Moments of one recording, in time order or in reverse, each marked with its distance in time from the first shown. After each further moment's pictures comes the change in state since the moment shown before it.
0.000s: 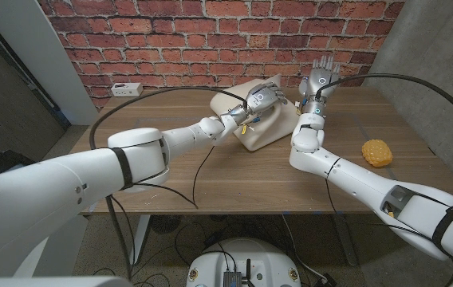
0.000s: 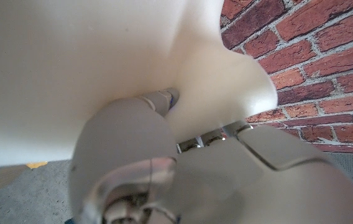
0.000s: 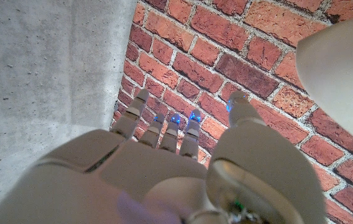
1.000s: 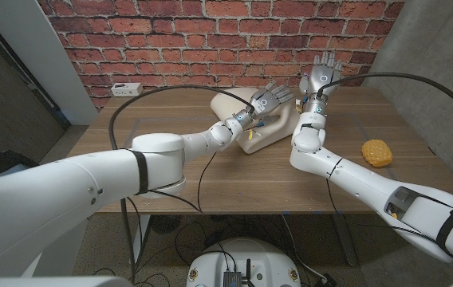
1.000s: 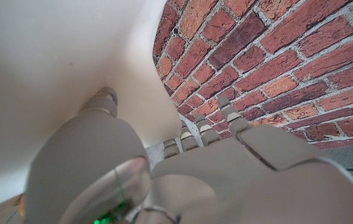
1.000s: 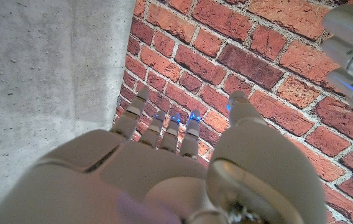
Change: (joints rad) left arm 0.003 -0.114 0.161 0.135 -0.091 0.240 -0.025; left_hand -0.332 -0.323 -0.479 -0.014 0.077 -0.653 0.036 -0.130 -0.020 -0.591 0.045 -0.038 -0.016 -0.538 0.020 -0.008 -0.007 -0.349 0.189 -0.230 -0.014; right arm 0.000 -0.017 -0.008 -0.042 0.003 -0.022 0.004; right_hand 0.005 -0.005 0.004 0.004 -0.006 -0.004 -0.004 -0.006 0.000 0.005 -0.005 0.000 0.000 0.020 -0.002 0.010 0.003 0.009 -0.002 0.000 0.000
